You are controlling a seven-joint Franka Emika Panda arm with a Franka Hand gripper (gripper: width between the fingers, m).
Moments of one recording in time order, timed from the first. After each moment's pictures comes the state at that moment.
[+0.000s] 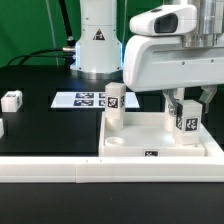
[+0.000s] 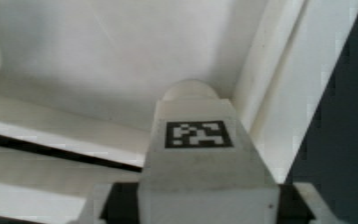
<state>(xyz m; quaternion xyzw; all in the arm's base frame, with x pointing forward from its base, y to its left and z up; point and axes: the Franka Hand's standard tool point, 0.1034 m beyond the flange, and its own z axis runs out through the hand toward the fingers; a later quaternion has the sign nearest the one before) 0.605 0.115 0.077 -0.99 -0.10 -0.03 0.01</state>
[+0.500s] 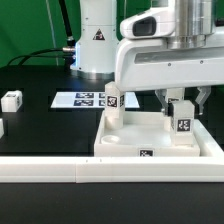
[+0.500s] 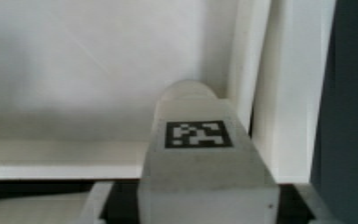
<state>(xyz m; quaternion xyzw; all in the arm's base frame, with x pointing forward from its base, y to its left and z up) 0.604 0.107 0.076 -0.99 0.11 -0.02 0.04</state>
